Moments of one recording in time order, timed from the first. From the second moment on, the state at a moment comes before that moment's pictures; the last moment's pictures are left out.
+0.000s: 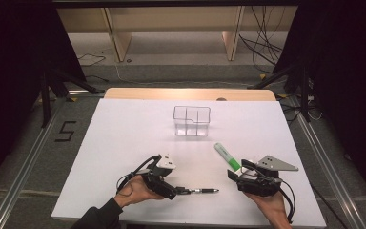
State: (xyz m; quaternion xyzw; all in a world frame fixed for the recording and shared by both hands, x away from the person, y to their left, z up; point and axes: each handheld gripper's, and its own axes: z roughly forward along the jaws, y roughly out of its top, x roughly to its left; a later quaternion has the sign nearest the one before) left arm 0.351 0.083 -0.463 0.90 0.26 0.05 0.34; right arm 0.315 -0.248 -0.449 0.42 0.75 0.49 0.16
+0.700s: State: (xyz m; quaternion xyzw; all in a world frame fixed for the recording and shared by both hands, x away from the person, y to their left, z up) left arm 0.357 0.051 -0.464 0.95 0.19 0.04 0.26; right arm 0.303 -0.244 -0.453 0.42 0.76 0.48 0.15
